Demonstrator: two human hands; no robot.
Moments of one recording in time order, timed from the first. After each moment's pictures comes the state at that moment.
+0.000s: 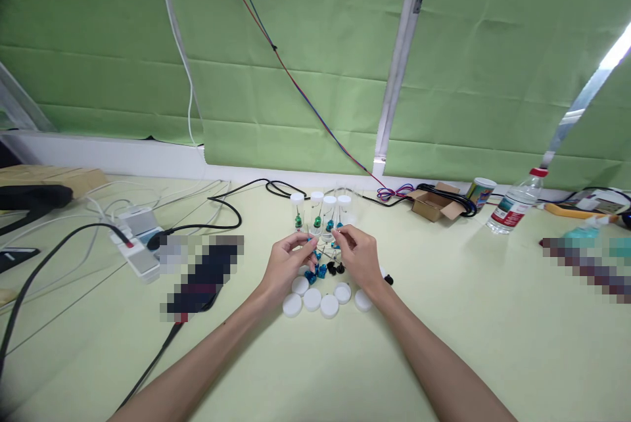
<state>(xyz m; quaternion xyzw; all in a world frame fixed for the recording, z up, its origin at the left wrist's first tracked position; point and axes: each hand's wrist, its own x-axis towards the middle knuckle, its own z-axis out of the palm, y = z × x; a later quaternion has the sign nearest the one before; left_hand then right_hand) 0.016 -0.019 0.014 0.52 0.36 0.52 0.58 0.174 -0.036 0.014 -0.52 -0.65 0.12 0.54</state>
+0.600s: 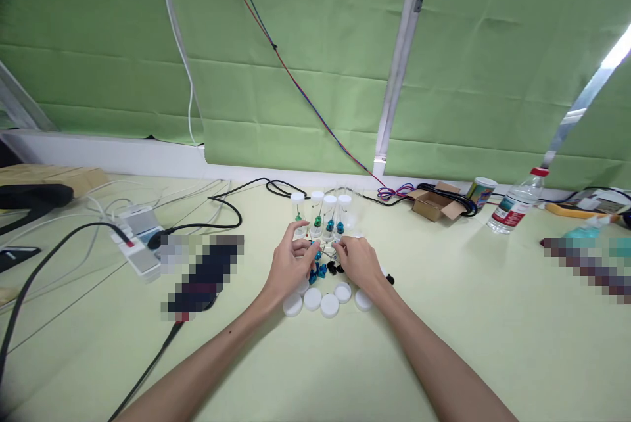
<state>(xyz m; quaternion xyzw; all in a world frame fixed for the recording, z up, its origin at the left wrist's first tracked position) 0.015 -0.029 0.014 0.63 0.38 0.52 0.43 0.183 -0.026 -0.001 -0.64 -0.72 0.03 0.28</state>
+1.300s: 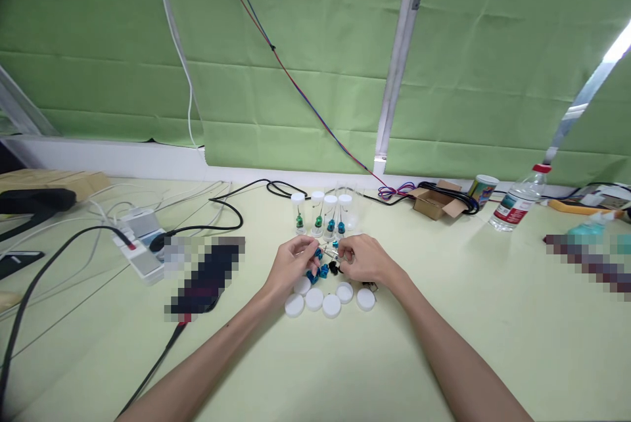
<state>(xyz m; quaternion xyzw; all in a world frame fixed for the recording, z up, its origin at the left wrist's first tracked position) 0.016 -0.017 0.008 0.55 0.38 0.49 0.56 0.202 -0.034 0.026 -0.54 -0.80 0.09 0.23</state>
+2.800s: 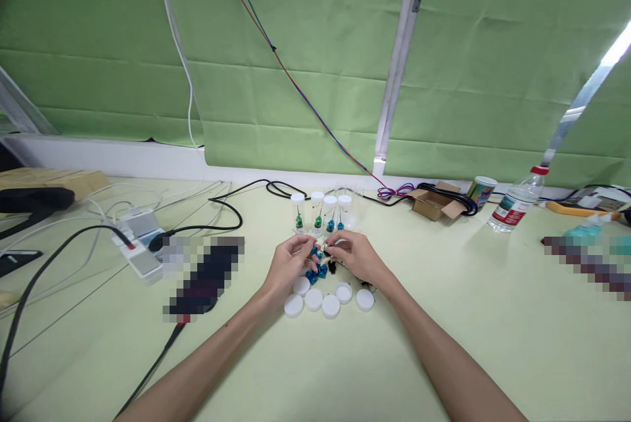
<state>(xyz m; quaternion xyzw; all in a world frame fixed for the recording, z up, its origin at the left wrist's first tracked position) 0.017 -0.012 0.002 0.51 0.39 0.51 0.57 0.190 -0.025 0.012 -0.42 -0.70 0.38 0.44</state>
